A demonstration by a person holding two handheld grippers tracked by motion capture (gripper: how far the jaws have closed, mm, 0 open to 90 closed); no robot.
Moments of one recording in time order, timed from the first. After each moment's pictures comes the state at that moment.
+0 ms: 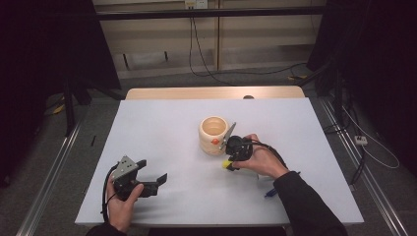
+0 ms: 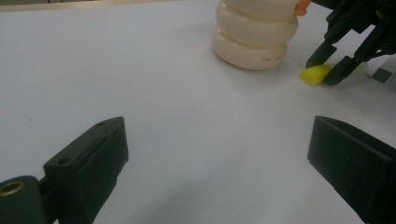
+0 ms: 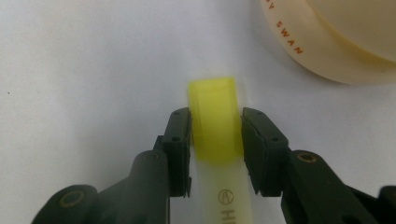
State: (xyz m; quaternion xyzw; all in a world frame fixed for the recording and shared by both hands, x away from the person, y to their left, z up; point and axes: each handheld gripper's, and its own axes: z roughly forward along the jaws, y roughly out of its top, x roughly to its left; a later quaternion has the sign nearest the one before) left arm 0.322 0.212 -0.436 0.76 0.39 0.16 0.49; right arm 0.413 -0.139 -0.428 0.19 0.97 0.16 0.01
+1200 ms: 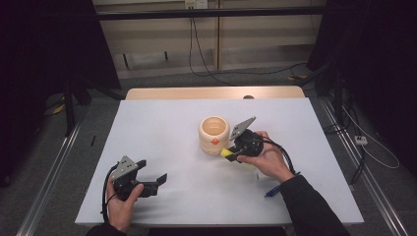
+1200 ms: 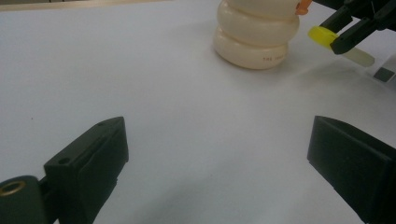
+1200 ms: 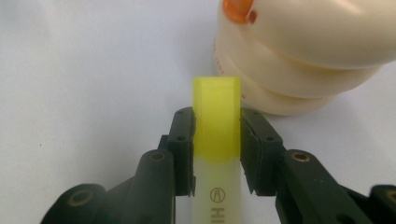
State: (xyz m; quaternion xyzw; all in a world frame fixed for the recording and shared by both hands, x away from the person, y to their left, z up) left arm 0.322 0.212 -0.437 0.76 0.39 0.16 0.49; right arm 0.404 -0.166 -0.406 0.22 0.92 0.31 0.06
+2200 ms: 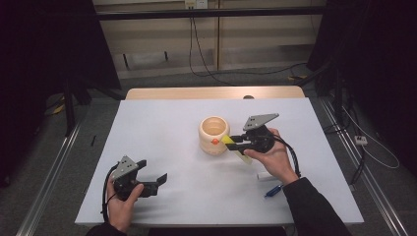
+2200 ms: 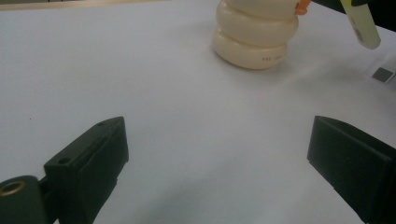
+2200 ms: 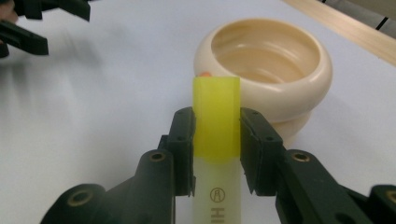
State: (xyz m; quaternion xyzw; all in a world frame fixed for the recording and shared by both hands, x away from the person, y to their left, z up) left arm 0.322 0.212 -0.437 0.76 0.39 0.16 0.49; right arm 0.394 -0.188 -0.384 0.27 0.85 0.45 0.10
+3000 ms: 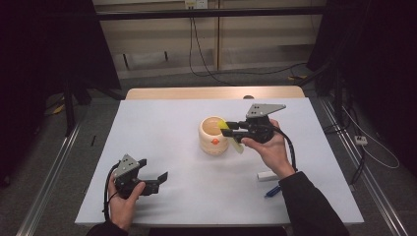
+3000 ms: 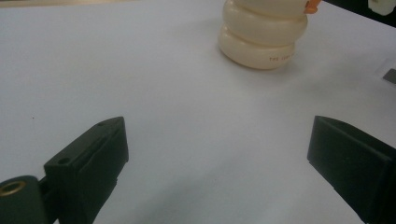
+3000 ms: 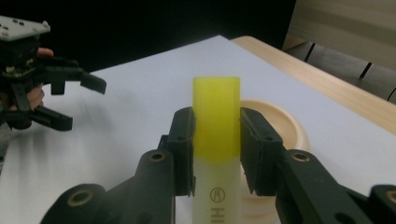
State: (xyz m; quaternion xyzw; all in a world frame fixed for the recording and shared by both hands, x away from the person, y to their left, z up) left arm 0.326 0.209 -0.438 0.76 0.40 0.16 0.48; right arm 0.403 -0.183 -0.356 0.27 0.79 0.53 0.12
